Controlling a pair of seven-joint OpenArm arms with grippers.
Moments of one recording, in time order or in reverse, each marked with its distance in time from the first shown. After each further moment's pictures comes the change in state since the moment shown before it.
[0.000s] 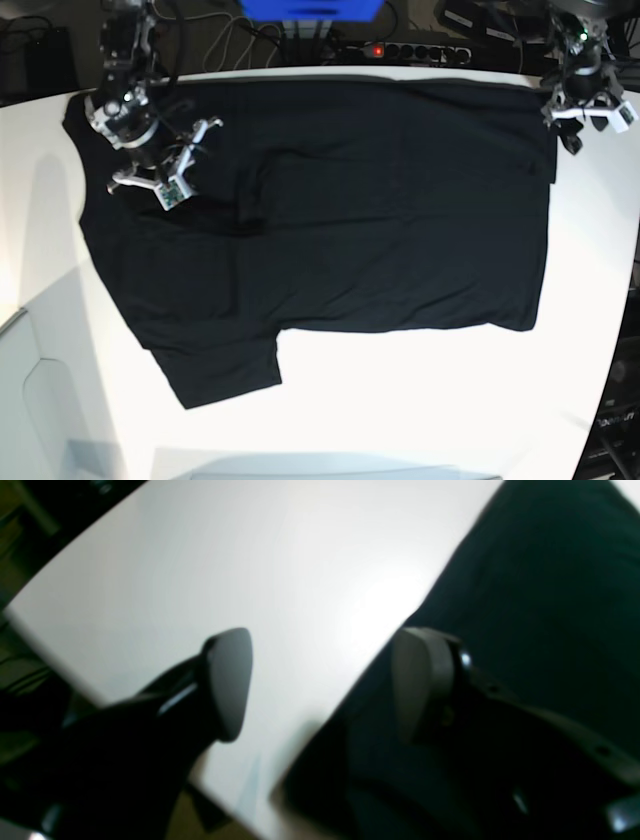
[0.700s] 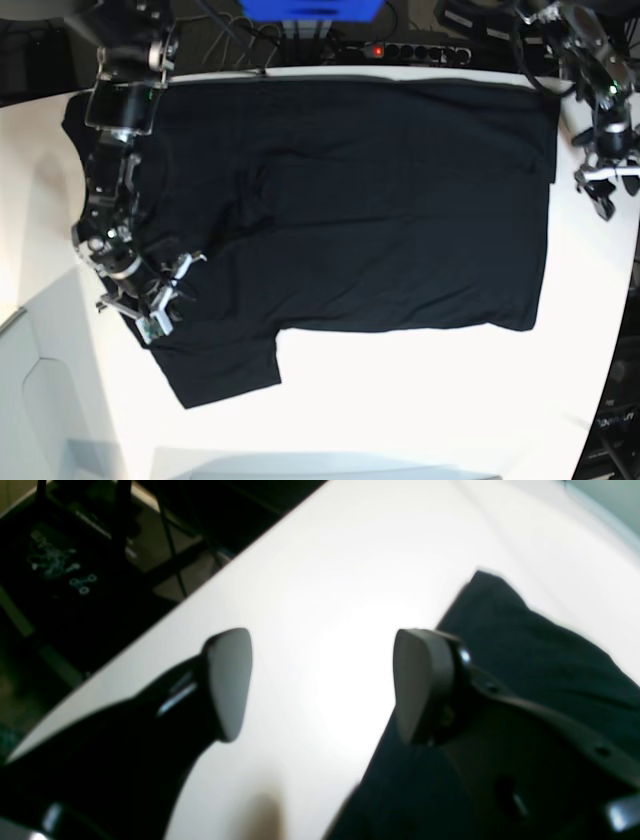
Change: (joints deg) left arm -15.0 -7.6 0.2 -4.5 0.2 0.3 0.5; right arm 32.5 2.8 0.6 -23.0 0.5 -0.2 0.3
